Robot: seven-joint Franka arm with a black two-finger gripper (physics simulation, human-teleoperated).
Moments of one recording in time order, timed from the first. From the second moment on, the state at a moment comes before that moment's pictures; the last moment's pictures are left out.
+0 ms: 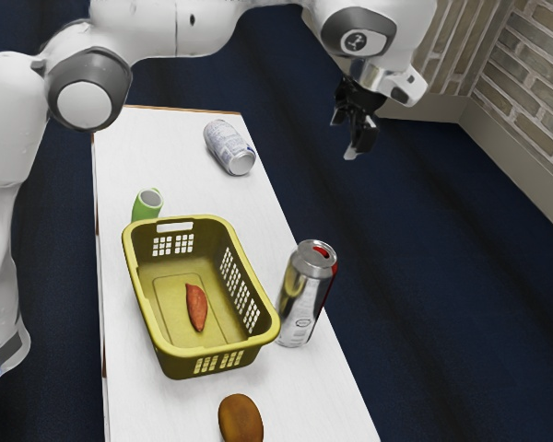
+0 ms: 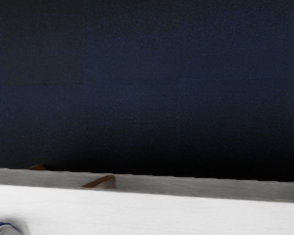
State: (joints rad) arm -0.01 0.27 -0.07 -1.15 0.29 1.45 -0.02
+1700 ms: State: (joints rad) arm -0.12 -0.52 -0.23 -2.41 -0.24 1.82 -0.91
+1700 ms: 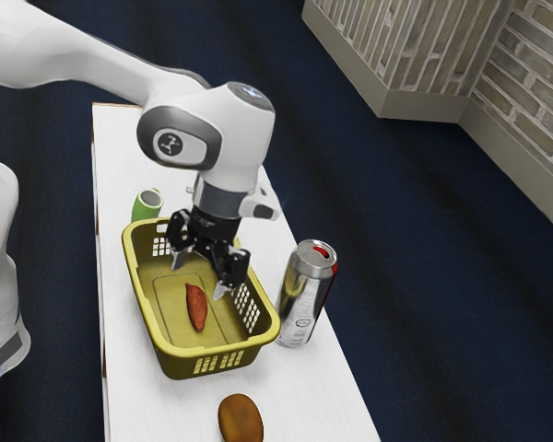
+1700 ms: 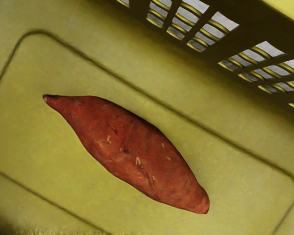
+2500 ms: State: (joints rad) arm -0.02 -0.46 -0.32 -2.45 -0.21 1.85 -1.08
